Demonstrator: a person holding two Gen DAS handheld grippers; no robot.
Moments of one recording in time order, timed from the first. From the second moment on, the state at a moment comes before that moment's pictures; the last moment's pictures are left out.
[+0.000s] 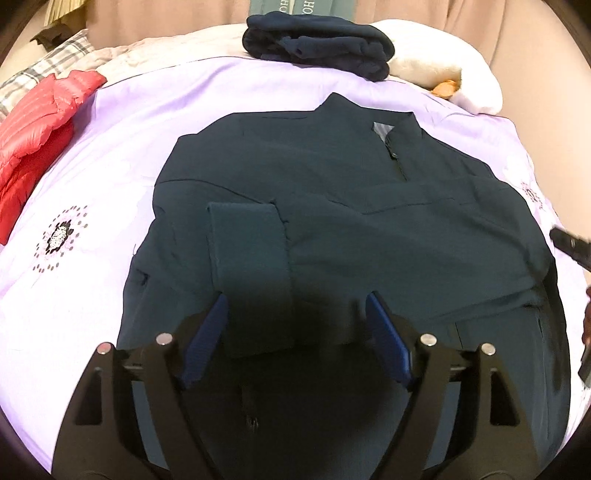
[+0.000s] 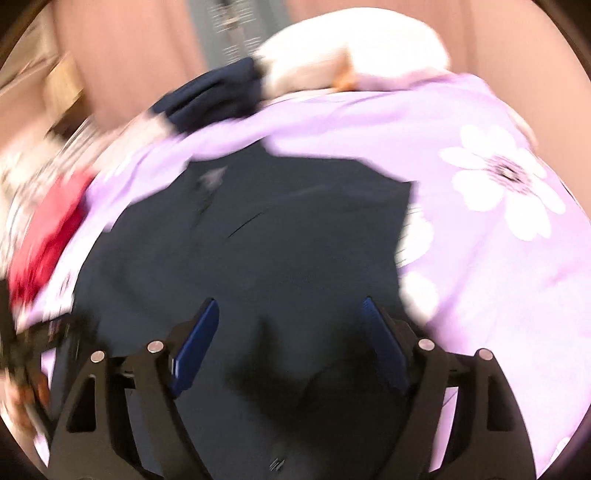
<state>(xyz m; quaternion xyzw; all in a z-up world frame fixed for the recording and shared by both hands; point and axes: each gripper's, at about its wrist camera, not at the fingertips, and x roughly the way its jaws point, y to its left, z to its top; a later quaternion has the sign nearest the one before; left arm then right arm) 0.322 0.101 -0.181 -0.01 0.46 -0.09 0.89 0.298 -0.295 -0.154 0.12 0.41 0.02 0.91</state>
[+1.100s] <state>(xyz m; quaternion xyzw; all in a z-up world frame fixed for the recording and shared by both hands) 0.331 0.092 -0.176 0.04 0.46 -0.06 0.89 0.330 -0.272 -0.155 -0.05 0.44 -0.04 0.90</state>
